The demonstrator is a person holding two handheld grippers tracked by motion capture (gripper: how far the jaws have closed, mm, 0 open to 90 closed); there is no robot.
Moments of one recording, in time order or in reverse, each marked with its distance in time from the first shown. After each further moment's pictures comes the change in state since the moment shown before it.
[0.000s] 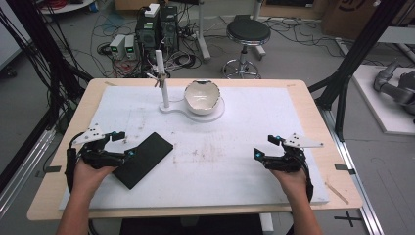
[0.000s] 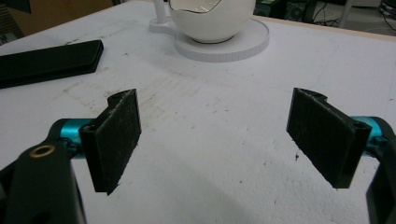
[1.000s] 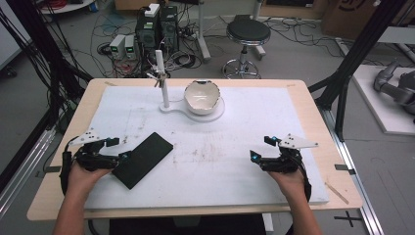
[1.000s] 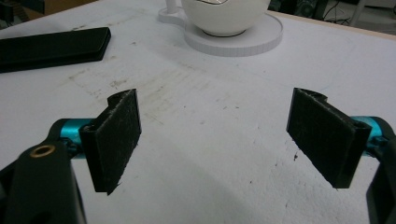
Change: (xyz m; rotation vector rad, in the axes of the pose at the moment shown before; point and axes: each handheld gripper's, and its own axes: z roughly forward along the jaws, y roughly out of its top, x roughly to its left) left arm 0.022 -0.028 -0.007 0.066 0.030 -0.108; right arm 0.006 0.000 0.007 0.029 0.025 -0.055
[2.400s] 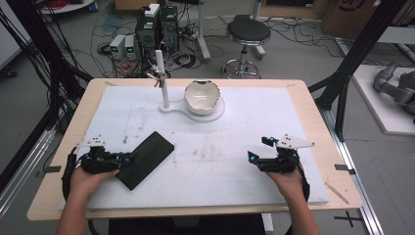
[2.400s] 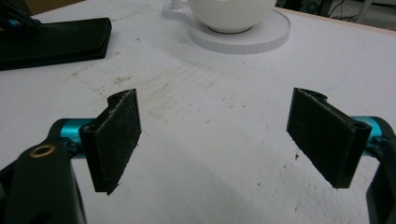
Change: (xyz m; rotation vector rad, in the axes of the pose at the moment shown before) left arm -0.003 -0.015 0.008 0.122 -0.132 -0.085; right arm 0.004 0.000 0.005 0.015 0.013 -0.002
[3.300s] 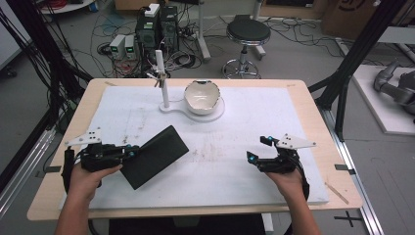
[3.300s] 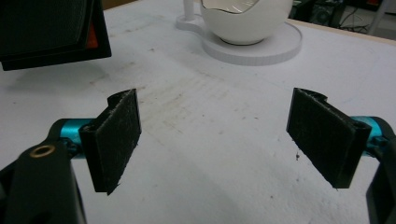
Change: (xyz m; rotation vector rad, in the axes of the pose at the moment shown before) left arm -0.056 0.045 -0.014 -0.189 -0.191 0.177; right arm 0.004 0.004 -0.002 -0.033 0.047 -0.009
